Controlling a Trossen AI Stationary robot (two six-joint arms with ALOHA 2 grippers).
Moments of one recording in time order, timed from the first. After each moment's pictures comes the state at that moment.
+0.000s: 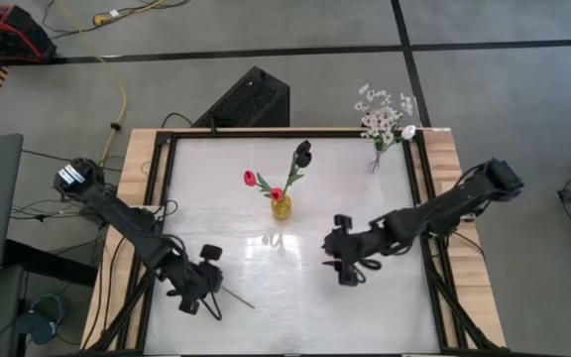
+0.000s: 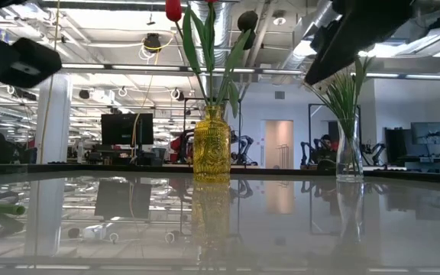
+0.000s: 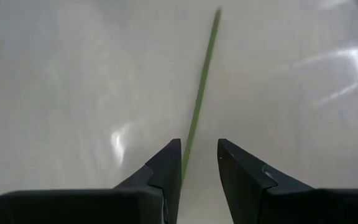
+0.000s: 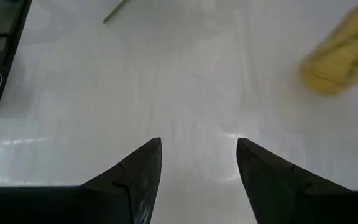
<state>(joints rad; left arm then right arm) -0.71 1.34 0.73 -0.42 -0.17 -0.37 0.41 1.43 1.00 -0.43 0.21 0.32</state>
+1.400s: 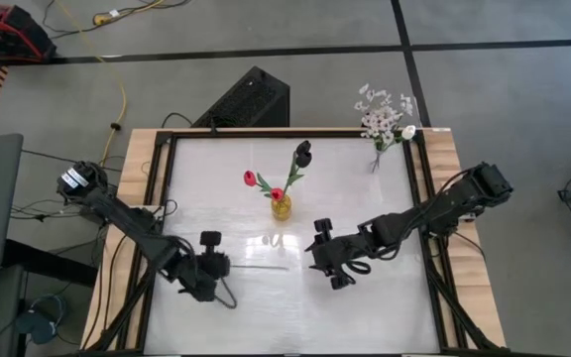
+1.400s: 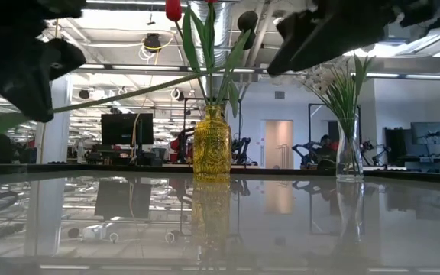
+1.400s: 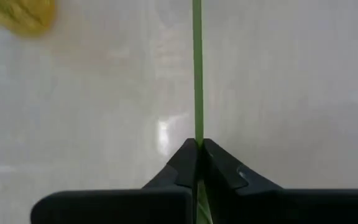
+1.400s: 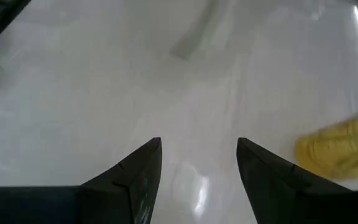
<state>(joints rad) -0.65 1.40 0.82 -0.58 -0.42 -0.49 0.39 1.54 1.00 -0.21 0.21 -0.06</state>
